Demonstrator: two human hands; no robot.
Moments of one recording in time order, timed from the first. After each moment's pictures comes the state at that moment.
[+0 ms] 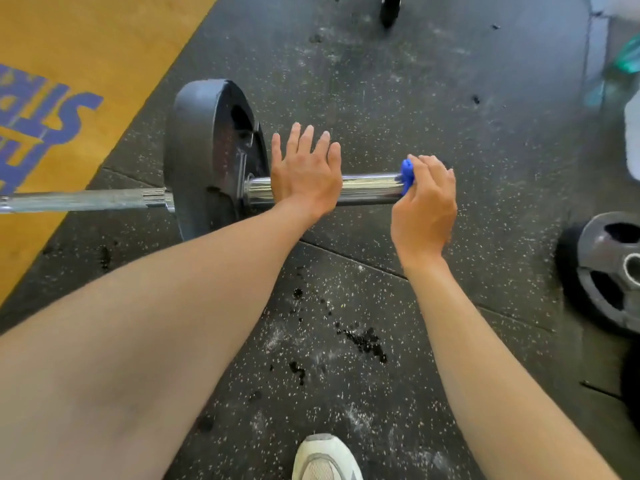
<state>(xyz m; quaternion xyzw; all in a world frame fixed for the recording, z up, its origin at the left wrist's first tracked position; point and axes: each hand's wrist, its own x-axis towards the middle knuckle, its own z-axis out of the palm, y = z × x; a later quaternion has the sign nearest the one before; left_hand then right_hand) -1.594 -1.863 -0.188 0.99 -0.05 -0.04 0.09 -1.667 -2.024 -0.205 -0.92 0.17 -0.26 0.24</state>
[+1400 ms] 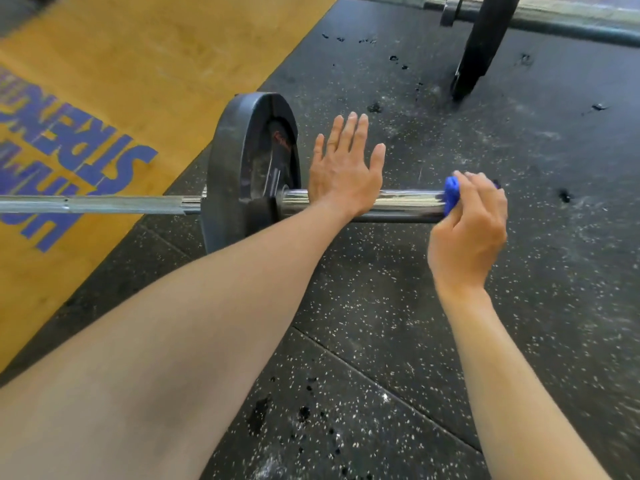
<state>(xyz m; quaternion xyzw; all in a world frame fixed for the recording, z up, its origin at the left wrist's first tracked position) -1.405 -1.871 -0.194 0.99 -0.01 -0.02 0.11 -1.485 -2.036 -0.219 -0.91 0.09 -0.31 0.28</state>
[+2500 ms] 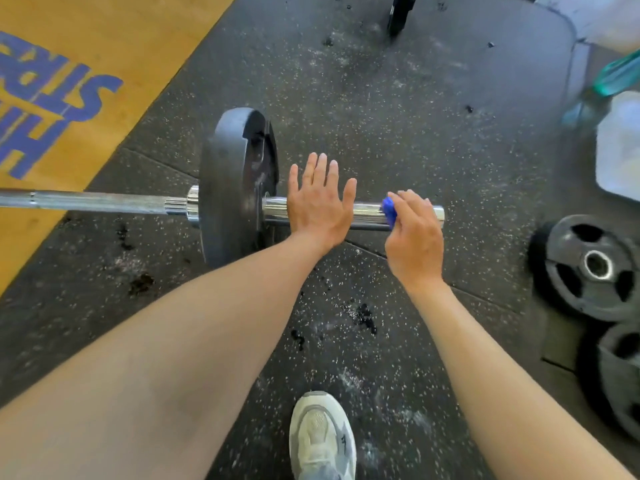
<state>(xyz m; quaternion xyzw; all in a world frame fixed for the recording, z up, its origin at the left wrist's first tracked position) -1.674 -1.859 -0.176 0.99 -0.05 -0.07 0.10 -1.738 -2.020 -0.190 -0.96 0.03 -0.17 0.21</state>
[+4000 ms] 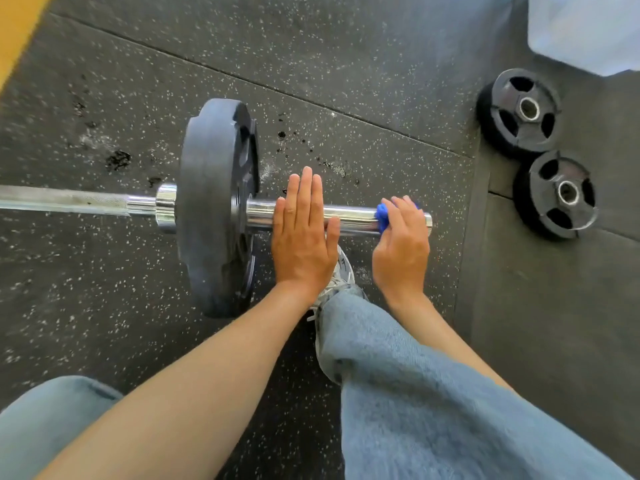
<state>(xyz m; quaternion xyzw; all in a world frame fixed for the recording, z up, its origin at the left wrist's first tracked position) -2.013 -1.792 -0.198 0.98 -0.11 0.03 0.19 -2.049 -1.937 -0.179 -0.95 0.17 -0.16 0.20</state>
